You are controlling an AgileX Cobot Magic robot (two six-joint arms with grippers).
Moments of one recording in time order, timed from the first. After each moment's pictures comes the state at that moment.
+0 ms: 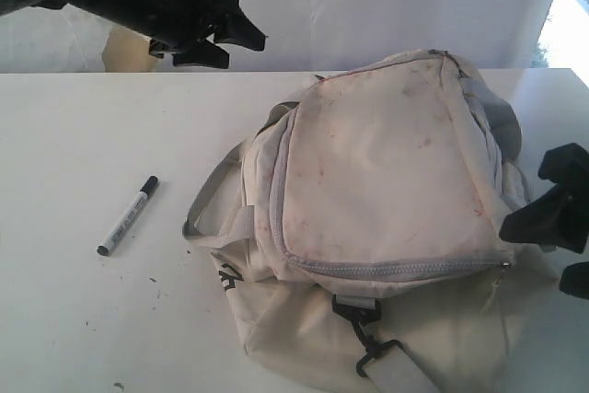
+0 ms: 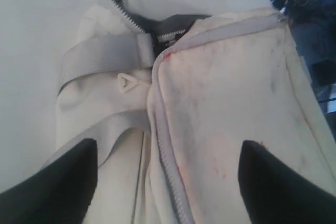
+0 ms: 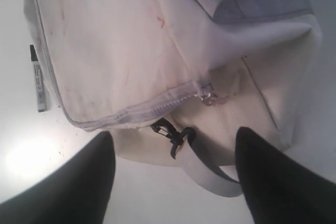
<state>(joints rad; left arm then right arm) -0.23 2.22 -1.99 -0.94 0.97 0.52 0.04 0.87 -0.64 0.53 0.90 0.27</state>
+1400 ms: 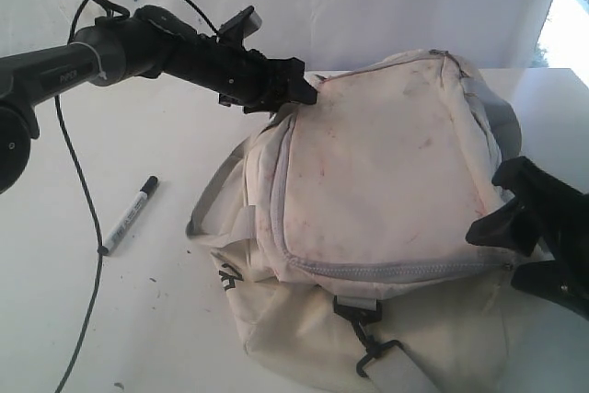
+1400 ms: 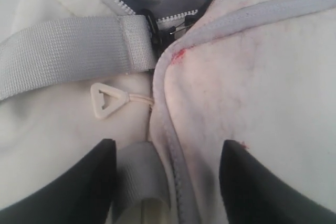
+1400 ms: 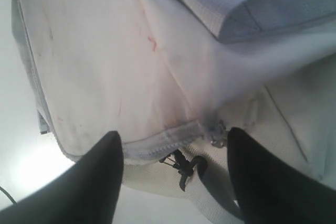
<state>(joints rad) -0.36 2.50 -2.16 -1.01 0.84 0.57 0.13 0.99 -0.54 0.62 0.65 0.25</state>
